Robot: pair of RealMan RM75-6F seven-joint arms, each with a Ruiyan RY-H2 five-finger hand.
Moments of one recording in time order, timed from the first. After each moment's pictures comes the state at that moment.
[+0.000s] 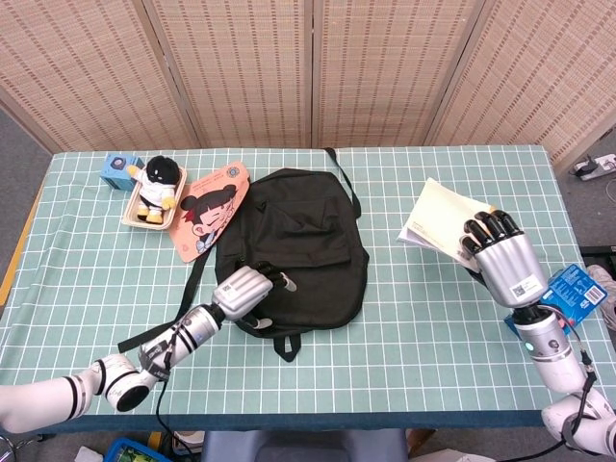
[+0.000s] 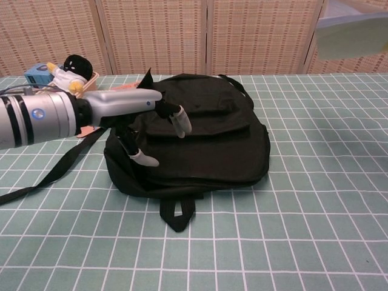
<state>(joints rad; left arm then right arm) -0.86 -1.50 -0.18 -1.47 1.43 0.73 0.02 0.44 -1.29 0.15 -1.27 -1.67 1.58 -0.18</state>
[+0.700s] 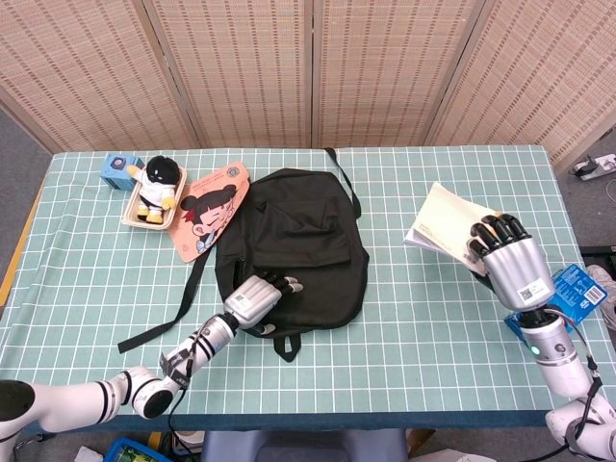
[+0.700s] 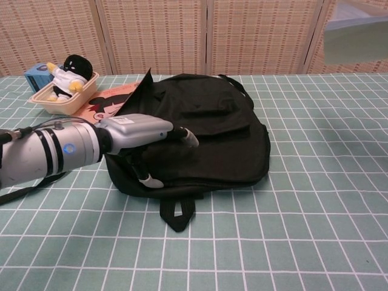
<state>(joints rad) -0.89 -1.65 -0.13 -1.38 1.24 0.77 0.28 0.41 -1.30 0.15 -1.26 -1.66 1.59 -0.15</state>
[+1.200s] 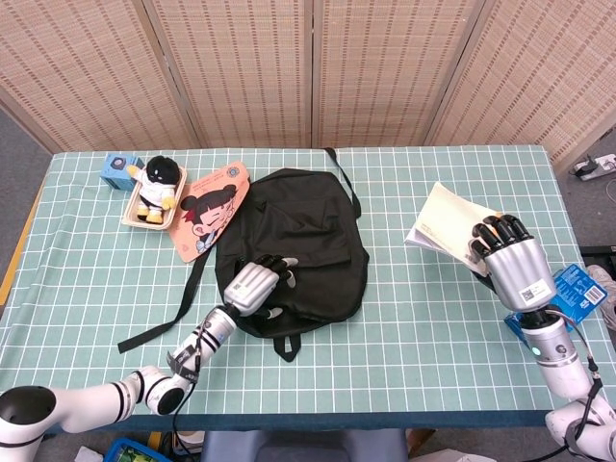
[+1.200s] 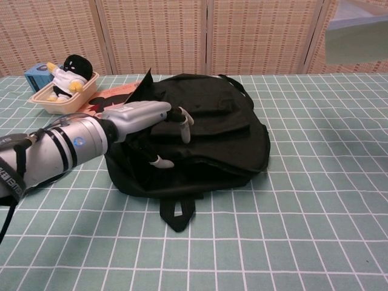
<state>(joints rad) -0.86 -1.76 -0.17 -1.23 1.29 0.90 0.12 0.41 -1.30 0.15 -1.26 -1.66 1.59 -0.14</state>
